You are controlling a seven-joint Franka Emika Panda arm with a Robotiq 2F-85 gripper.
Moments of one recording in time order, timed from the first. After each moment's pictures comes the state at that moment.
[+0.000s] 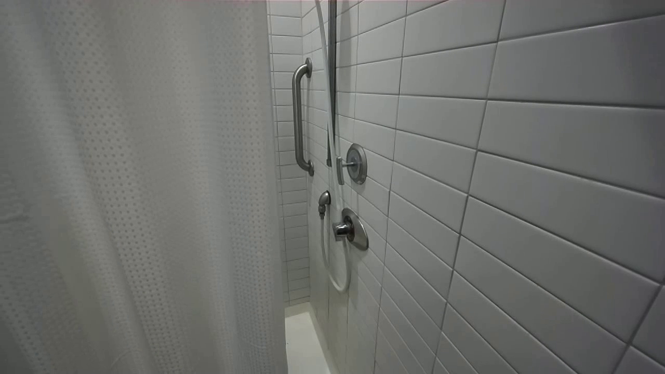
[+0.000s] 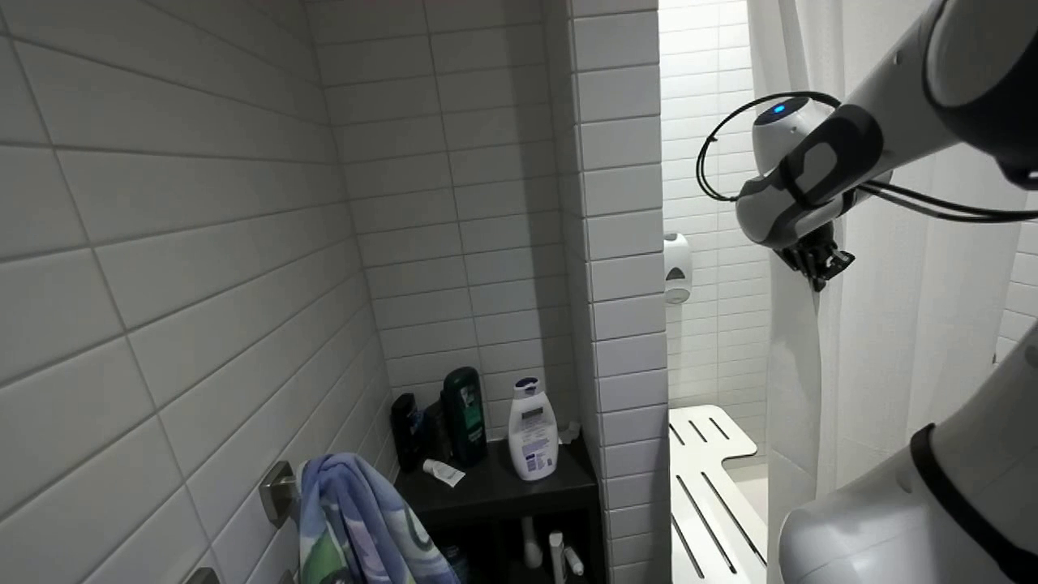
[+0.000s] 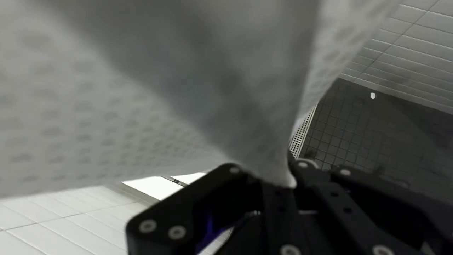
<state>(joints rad) -0.20 -0.37 -0.31 -2.31 -0.62 2.35 -1.90</state>
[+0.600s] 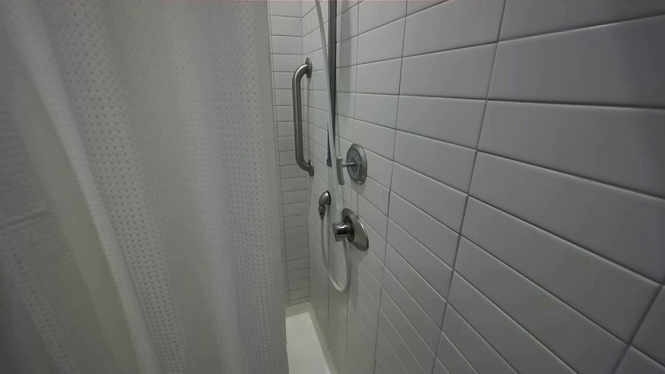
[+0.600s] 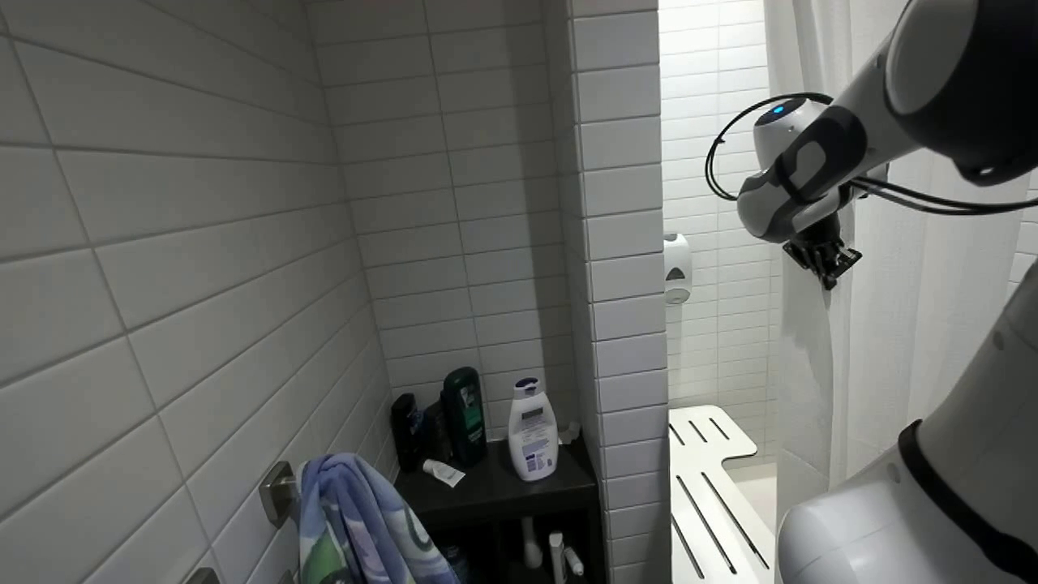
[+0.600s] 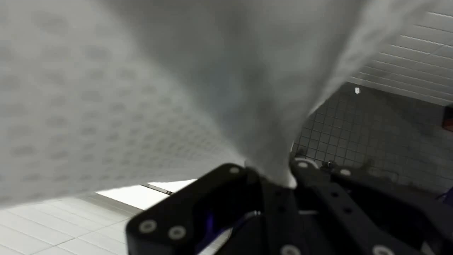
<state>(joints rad) -0.22 -0.29 -0.31 -2.24 -0.62 2.30 -1.87</state>
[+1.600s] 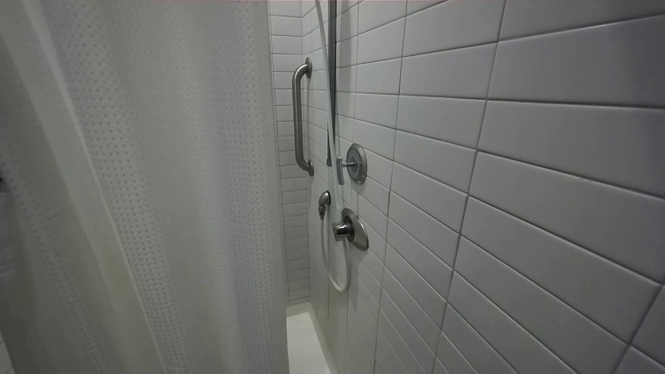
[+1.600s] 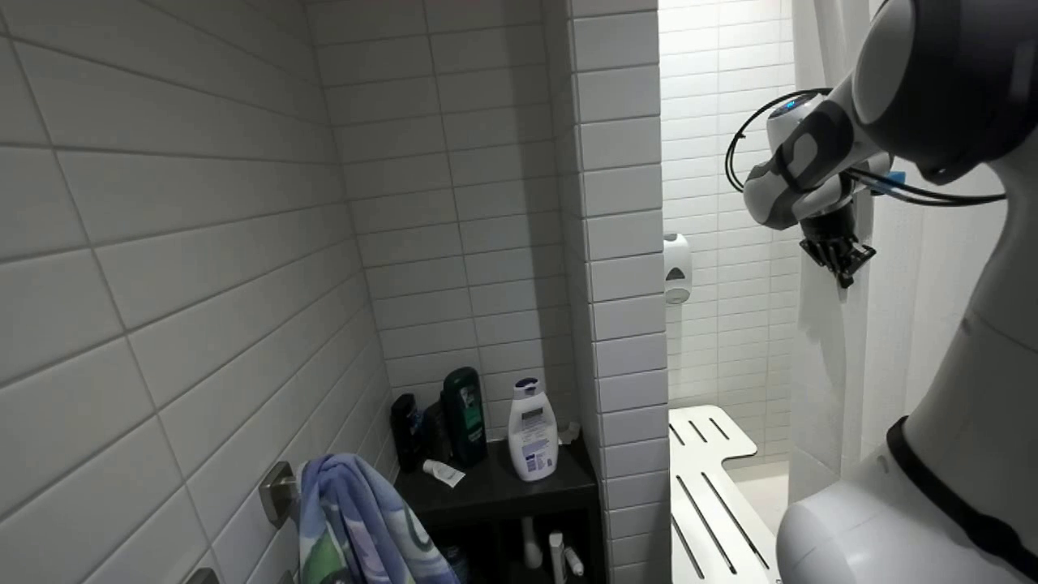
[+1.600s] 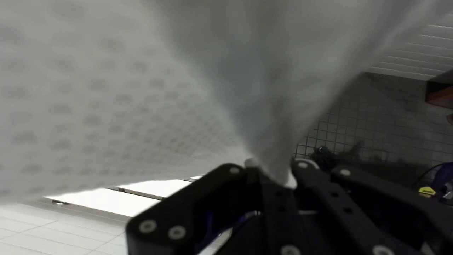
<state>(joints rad) -0.24 -0.21 -0.33 -2.13 -0.54 2.22 -1.87</state>
